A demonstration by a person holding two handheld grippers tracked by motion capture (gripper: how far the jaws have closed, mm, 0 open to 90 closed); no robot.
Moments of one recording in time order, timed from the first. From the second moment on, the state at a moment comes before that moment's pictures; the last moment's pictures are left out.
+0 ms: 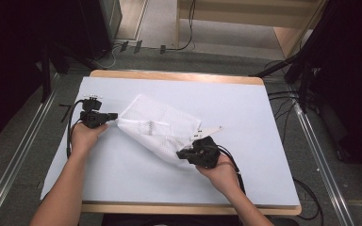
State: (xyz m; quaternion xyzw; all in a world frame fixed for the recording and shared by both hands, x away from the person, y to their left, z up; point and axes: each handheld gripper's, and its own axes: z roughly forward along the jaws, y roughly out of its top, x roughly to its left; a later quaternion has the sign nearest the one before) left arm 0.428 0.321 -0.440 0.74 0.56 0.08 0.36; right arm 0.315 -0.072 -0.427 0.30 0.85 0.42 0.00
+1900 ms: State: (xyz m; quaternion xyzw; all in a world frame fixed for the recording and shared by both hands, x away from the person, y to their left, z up) left arm 0.383 0.278 -0.403 0.79 0.48 0.06 0.37; right arm 0.365 -0.039 -0.449 0.30 0.88 0.38 -0.05
